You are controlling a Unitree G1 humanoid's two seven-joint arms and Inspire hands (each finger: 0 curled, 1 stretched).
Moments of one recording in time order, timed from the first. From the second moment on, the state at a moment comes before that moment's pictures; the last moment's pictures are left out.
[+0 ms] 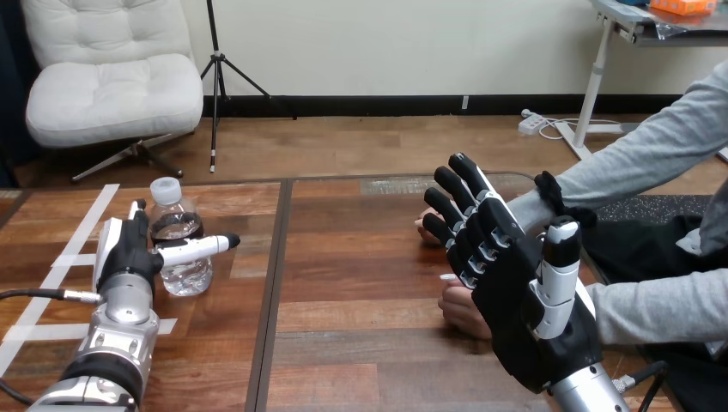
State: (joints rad) left arm -0.72 0.34 0.06 1.30 0.15 -0.08 0.16; right arm 0.18 -0.07 0.03 -0.14 0.38 -0.17 0.48
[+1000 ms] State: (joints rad) left arm -0.72 0.33 0.06 1.31 0.13 -0.01 0.16; right arm 0.20 -0.07 0.04 -0.15 0.38 -0.17 0.48
